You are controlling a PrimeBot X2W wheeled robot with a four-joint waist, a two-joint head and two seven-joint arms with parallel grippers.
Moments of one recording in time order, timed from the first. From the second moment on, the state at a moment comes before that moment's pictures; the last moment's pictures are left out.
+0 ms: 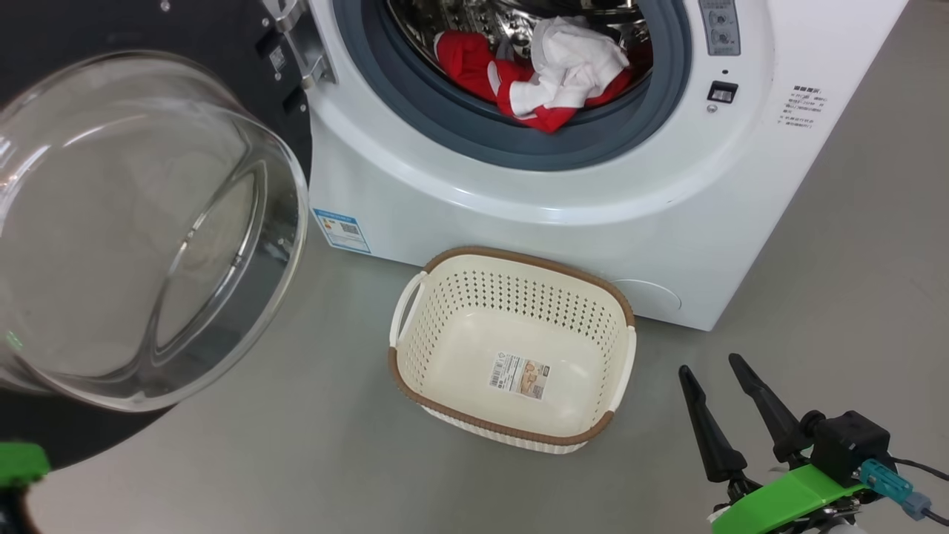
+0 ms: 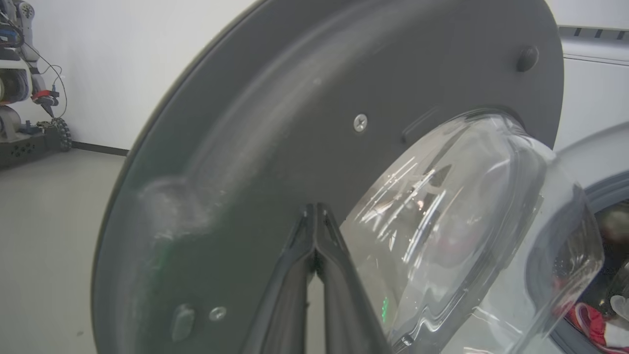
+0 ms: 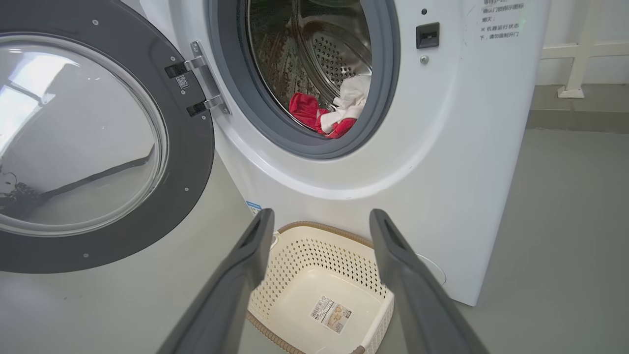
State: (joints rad) left arm -0.36 0.07 0.61 0.42 -0.27 -0.13 -0.26; right arm -0.03 -0.13 0.14 0.23 0.41 0.12 -0.25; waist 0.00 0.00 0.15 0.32
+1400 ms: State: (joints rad) left arm -0.06 0.03 0.15 0.19 -0.39 -0.13 -0.26; right arm -0.03 -0.09 0.07 0.22 0.41 0.12 -0.25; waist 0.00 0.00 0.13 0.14
